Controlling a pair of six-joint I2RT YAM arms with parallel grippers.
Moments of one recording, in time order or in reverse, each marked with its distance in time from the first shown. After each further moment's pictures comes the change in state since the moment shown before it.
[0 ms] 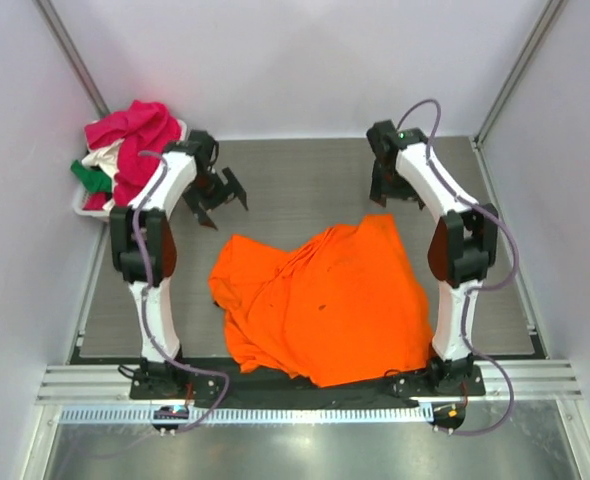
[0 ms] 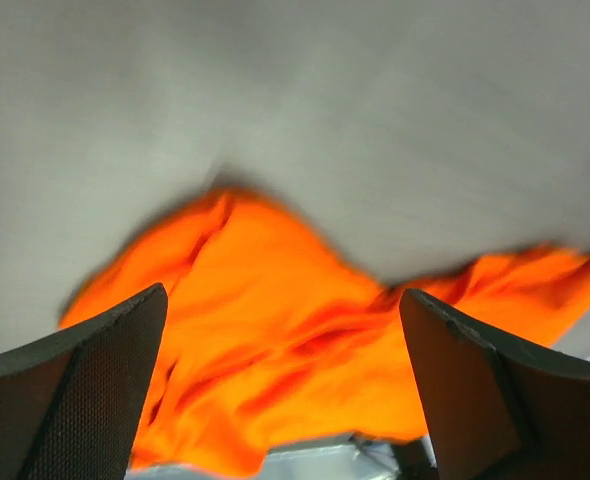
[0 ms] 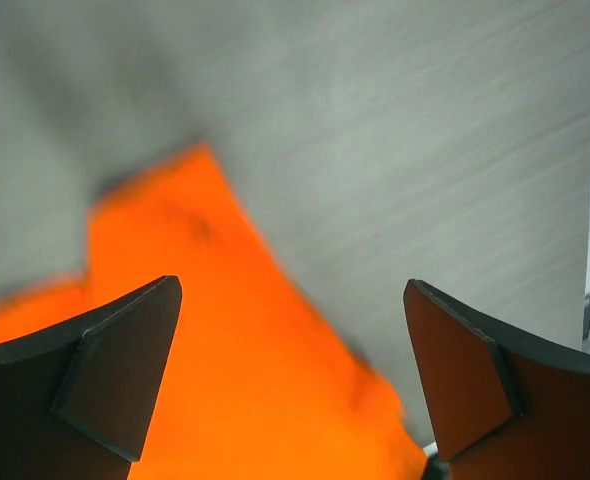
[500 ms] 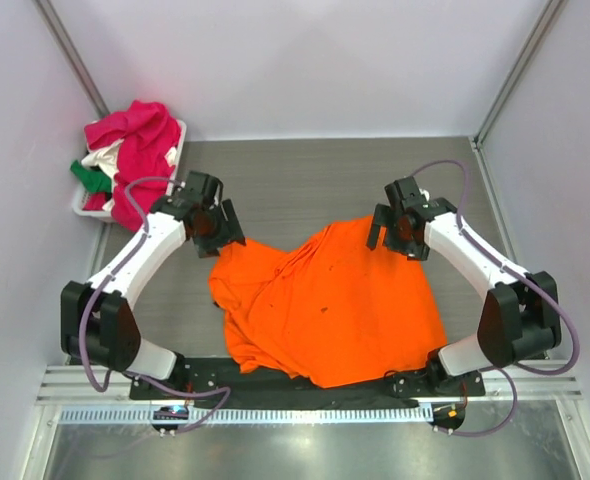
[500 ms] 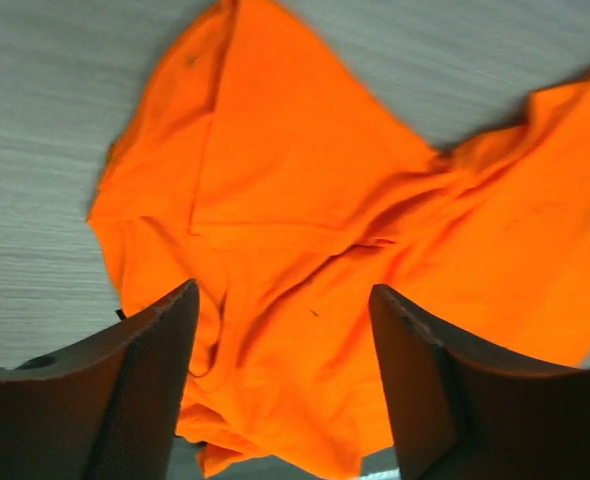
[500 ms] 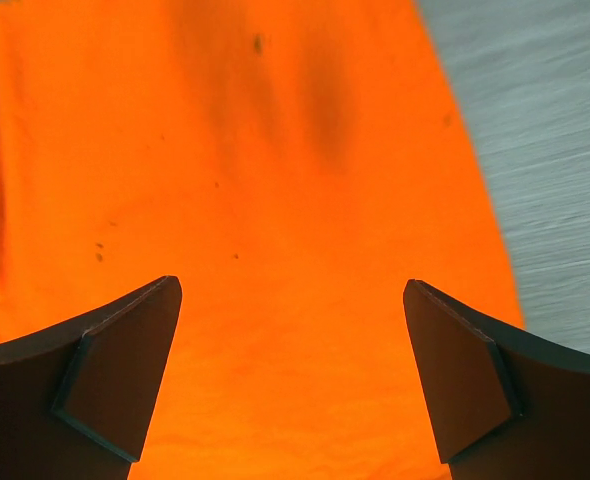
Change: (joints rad) left arm -0.163 -0.725 -0.767 0.292 -0.129 0.046; right arm 0.069 -0.679 -0.922 0.415 -0.324 0.080
